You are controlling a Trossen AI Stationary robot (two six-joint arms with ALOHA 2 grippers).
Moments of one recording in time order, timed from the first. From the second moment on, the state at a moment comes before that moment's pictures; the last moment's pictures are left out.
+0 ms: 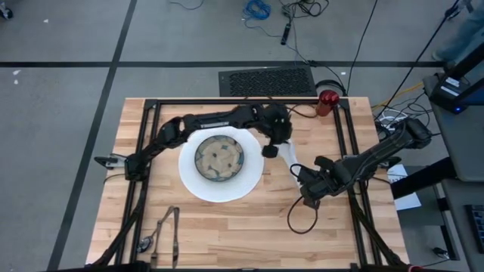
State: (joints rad) left arm 0.24 2.36 2.21 -0.64 0.32 0.51; right arm 0.48 1.31 0.97 -1.09 0.24 0.85
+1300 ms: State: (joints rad) left arm 0.19 2.32 1.88 -0.42 0.21 0.35; right arm 0.58 1.31 0.86 -1.15 0.35 0.99
